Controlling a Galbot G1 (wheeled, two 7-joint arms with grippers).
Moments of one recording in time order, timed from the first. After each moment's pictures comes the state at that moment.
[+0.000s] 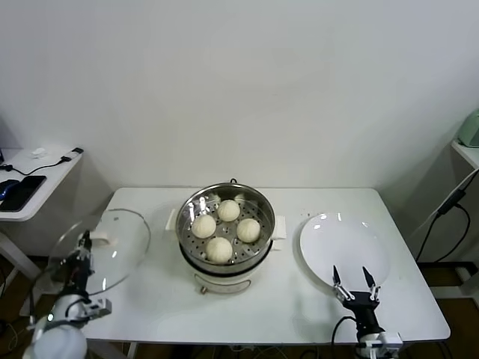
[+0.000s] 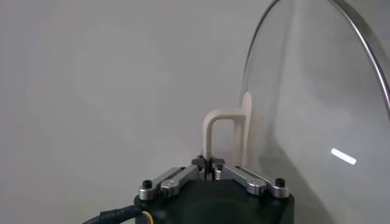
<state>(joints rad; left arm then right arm) 1.47 -1.11 -0.69 -1.82 1.01 0.22 -0.15 -1.56 1.32 0.57 1.73 0.29 0.21 0.03</state>
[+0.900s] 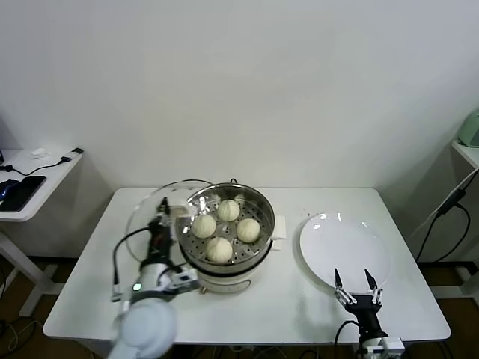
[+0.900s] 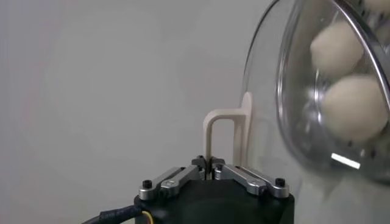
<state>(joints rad) 1.23 -1.25 -0.17 -2.12 1.33 0.63 0.20 -1.57 1.31 0.57 1.72 0.27 0.26 0.02</state>
